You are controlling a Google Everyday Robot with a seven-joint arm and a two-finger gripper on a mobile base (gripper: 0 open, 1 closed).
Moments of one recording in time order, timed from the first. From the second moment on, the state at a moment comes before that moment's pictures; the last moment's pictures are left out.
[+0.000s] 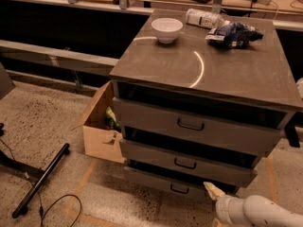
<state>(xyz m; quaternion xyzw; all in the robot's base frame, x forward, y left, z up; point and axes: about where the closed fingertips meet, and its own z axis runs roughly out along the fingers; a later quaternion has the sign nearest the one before) 0.438 -0.237 0.358 -0.70 0.64 0.01 0.31</state>
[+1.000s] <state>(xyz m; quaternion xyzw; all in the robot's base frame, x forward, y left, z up) 0.446 -0.255 0.292 -0.70 0.67 -0.03 0.26</state>
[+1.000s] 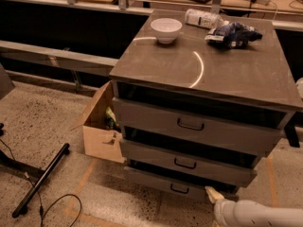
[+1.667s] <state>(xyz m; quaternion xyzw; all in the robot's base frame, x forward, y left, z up) 0.480 -0.286 0.232 -0.67 0.69 -0.07 0.27</state>
